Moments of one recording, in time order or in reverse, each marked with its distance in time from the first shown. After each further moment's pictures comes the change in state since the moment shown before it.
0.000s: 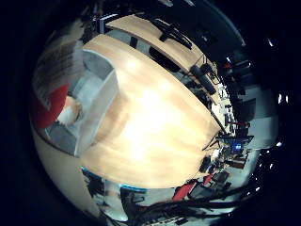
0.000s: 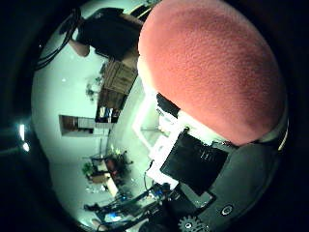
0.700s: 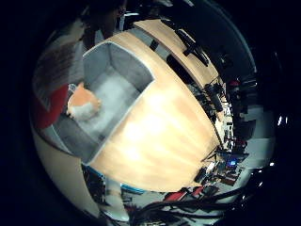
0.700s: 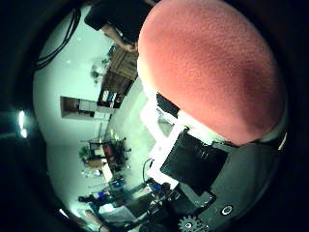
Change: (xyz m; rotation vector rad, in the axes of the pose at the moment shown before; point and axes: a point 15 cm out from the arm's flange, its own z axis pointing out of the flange) arm -0.061 0.000 0.019 -0.040 -0.027 -0.117
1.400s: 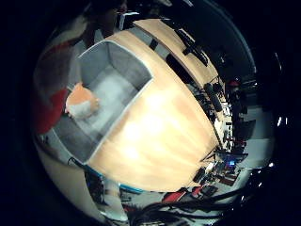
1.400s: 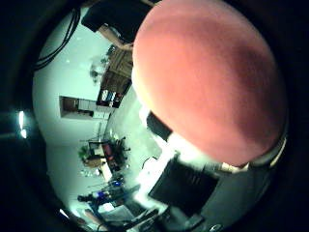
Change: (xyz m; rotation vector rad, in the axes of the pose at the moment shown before) arm 0.007 0.008 0.001 -0.030 0.024 -0.013
